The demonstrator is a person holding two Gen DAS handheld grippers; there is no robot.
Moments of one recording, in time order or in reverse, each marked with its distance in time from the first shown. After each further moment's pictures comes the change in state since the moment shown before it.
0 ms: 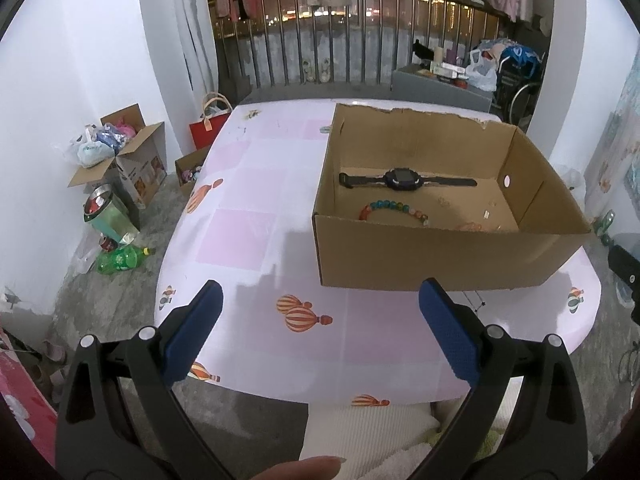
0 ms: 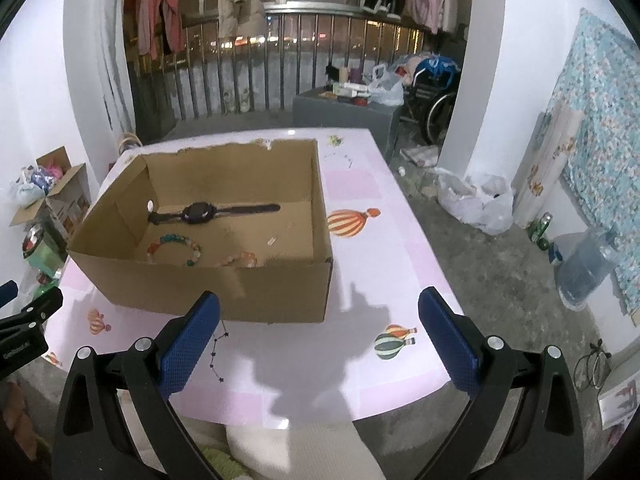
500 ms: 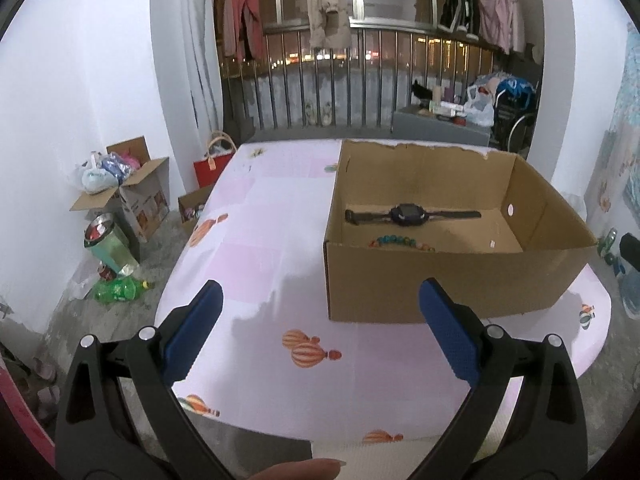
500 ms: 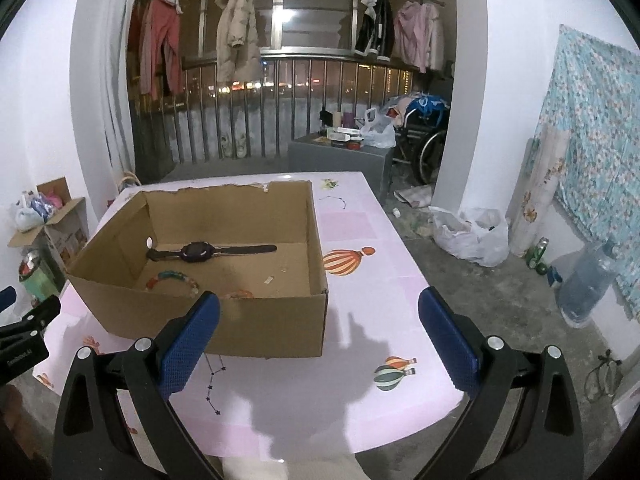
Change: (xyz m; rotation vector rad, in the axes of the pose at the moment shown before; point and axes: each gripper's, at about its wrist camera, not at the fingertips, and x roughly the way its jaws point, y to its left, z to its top) left arm 0.005 0.005 -0.010 -0.002 -0.187 0.004; right arm -0.001 0.000 -0.013 0.030 -0.166 -0.001
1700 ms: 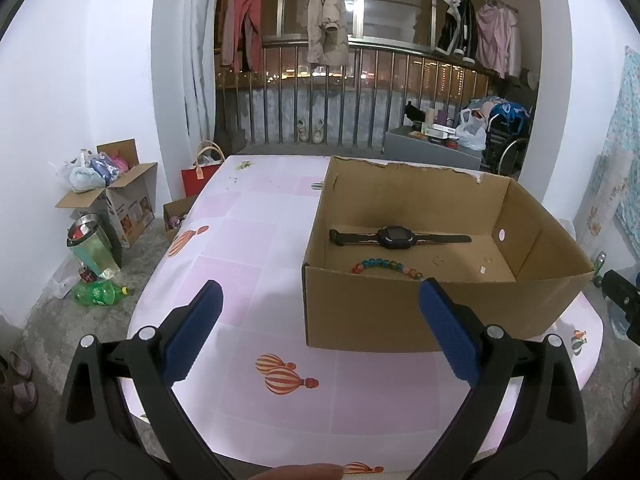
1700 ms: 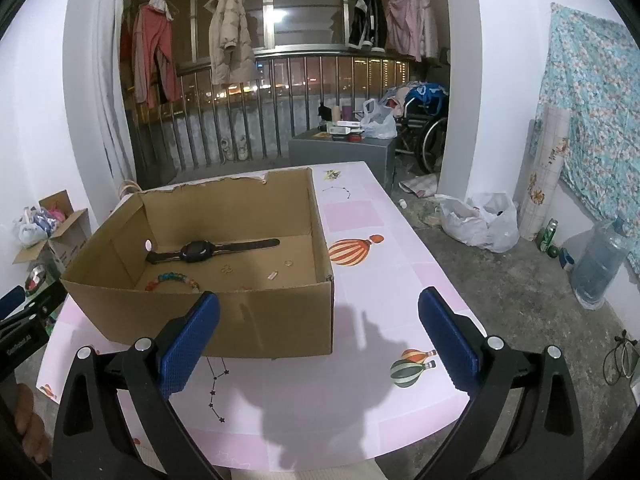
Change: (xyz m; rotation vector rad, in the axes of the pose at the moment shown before) left arm 0.019 0.002 -0.003 -0.050 -0.059 -0.053; right arm 0.016 0.001 -0.013 0.057 0.015 0.018
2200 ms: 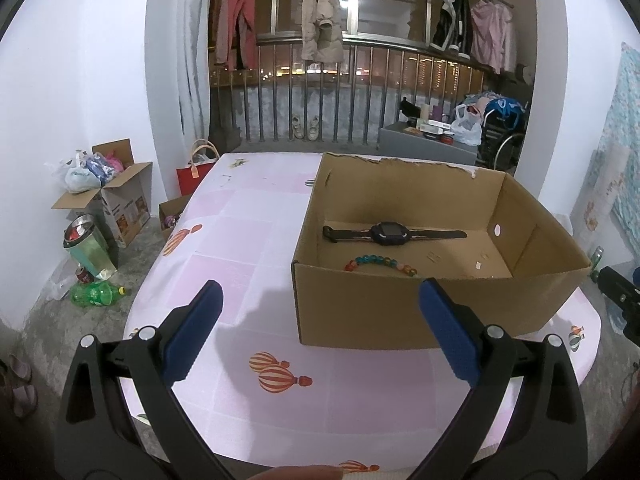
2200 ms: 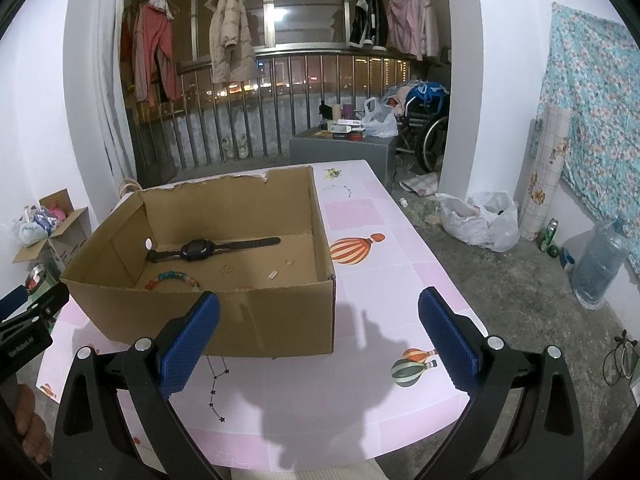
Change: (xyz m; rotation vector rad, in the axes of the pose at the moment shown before) left arm 0.001 -0.003 -0.004 0.015 0.011 -0.017; right arm 0.001 0.000 0.000 -0.003 0.005 0.001
